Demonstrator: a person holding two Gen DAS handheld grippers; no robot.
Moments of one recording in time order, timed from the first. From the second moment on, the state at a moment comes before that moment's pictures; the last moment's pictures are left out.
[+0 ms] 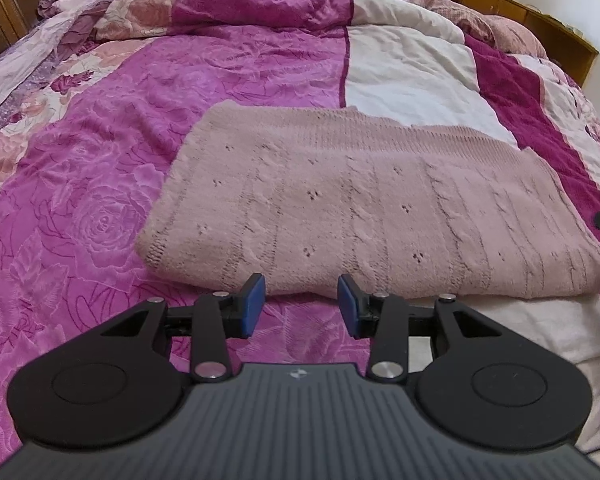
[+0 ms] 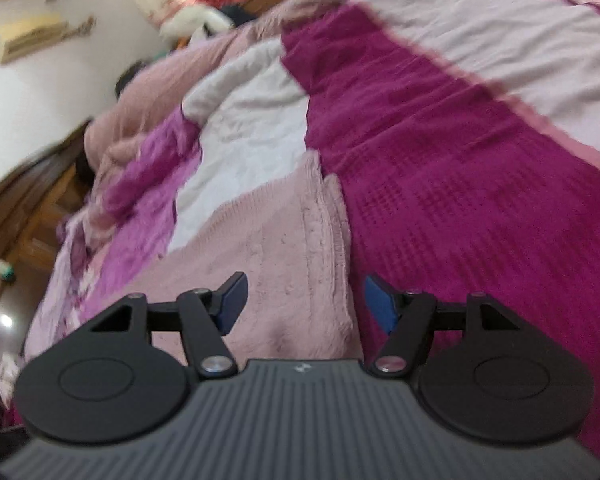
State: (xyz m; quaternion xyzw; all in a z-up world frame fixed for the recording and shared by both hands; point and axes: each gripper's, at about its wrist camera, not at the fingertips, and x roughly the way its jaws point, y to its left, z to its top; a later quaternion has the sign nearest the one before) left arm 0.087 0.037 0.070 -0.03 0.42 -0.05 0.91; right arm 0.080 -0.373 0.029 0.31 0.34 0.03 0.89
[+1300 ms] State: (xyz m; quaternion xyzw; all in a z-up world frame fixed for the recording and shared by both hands) left arm 0.085 0.032 0.067 -0.01 0.42 -0.05 0.91; right arm 0.109 -0.362 0.002 0.37 0.29 0.07 0.88
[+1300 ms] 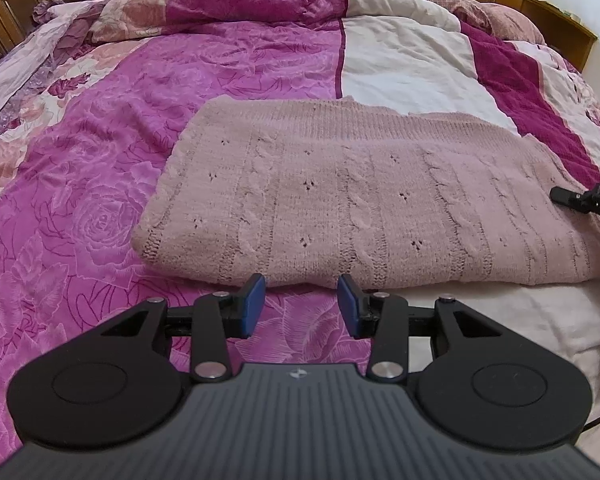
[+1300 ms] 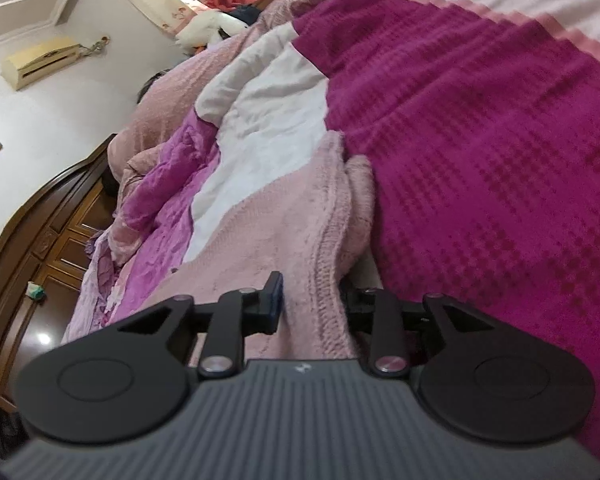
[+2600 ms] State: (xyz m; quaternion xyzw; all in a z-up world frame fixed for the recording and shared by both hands) left arm 0.083 0.136 0.097 -0.04 0.39 0.00 0.92; right arm 0.140 -0.177 0.139 0.34 0.24 0.13 0.90
